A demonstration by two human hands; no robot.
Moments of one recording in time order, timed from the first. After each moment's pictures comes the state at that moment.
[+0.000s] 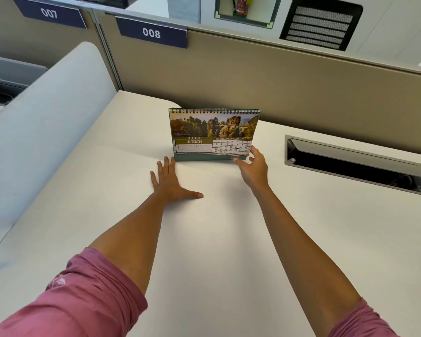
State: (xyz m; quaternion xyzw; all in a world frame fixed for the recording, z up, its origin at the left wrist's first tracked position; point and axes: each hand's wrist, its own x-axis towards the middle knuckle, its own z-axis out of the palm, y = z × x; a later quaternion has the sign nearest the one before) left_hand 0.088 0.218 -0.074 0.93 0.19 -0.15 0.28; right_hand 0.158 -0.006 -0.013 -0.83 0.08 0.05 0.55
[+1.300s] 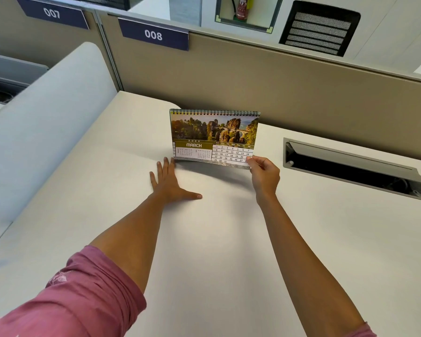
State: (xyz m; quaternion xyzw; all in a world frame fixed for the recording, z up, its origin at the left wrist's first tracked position) left_hand 0.086 0.218 -0.073 0.93 0.19 -0.15 0.27; right_hand 0.141 -0.026 -0.014 -0.75 0.16 -0.03 0.64
